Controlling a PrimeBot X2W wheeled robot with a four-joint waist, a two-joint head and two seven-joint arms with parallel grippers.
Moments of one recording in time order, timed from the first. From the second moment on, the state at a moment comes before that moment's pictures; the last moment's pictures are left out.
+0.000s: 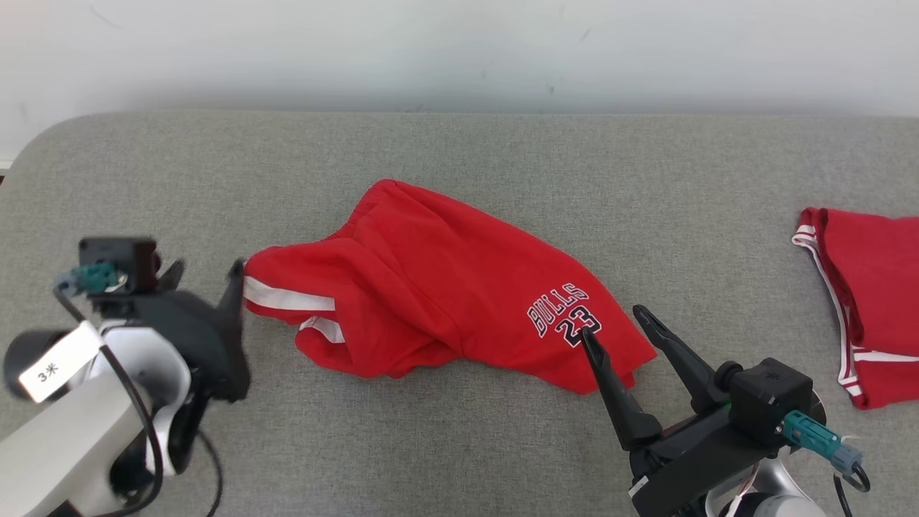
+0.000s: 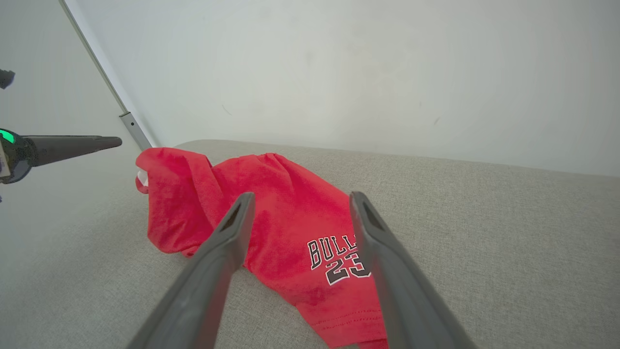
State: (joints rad) left arm -0.69 0.68 -0.96 0.08 -0.96 0.53 0.15; right arm -0.01 -0.05 0.16 -0.20 0.24 0.13 0.11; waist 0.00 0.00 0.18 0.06
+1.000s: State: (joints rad) left arm -1.17 0.53 -1.23 0.44 -0.89 0.25 0.81; right arm -0.03 -0.05 0.22 -0.18 0.26 0.13 0.07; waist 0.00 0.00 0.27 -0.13
